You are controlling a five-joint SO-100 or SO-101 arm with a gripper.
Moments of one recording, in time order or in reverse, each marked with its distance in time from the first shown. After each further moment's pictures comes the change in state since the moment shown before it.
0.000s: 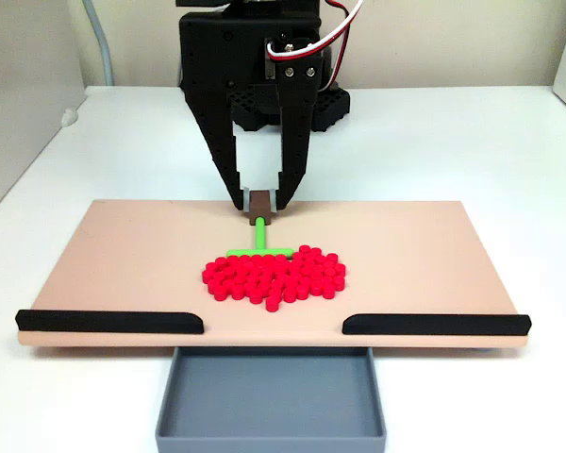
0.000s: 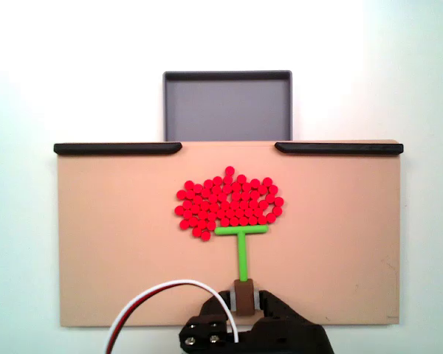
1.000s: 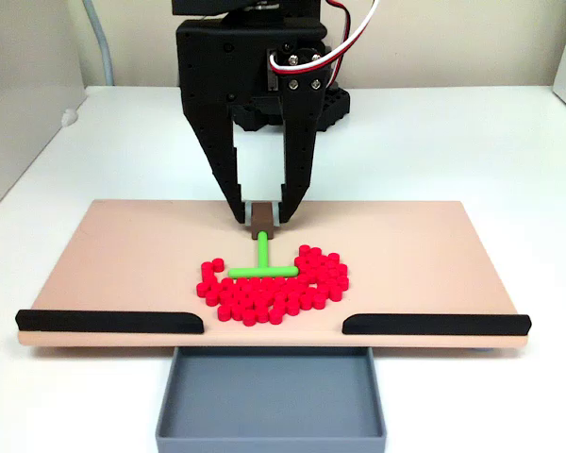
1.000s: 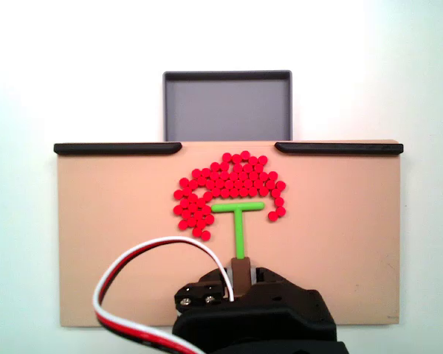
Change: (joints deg) arm -0.7 -7.6 -11.2 4.3 0.8
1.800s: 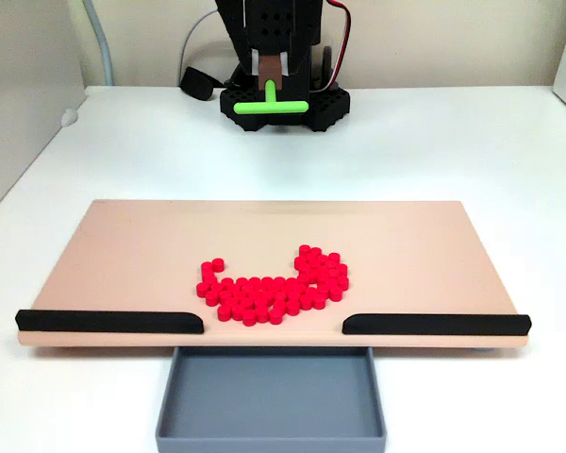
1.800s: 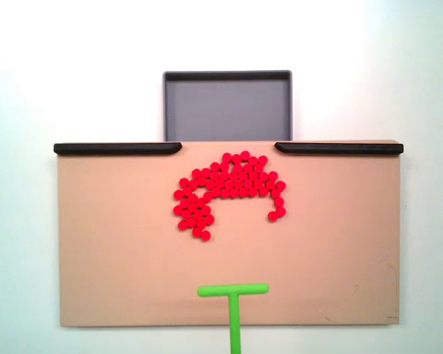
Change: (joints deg) arm -0.7 21.3 -7.9 27.3 1.1
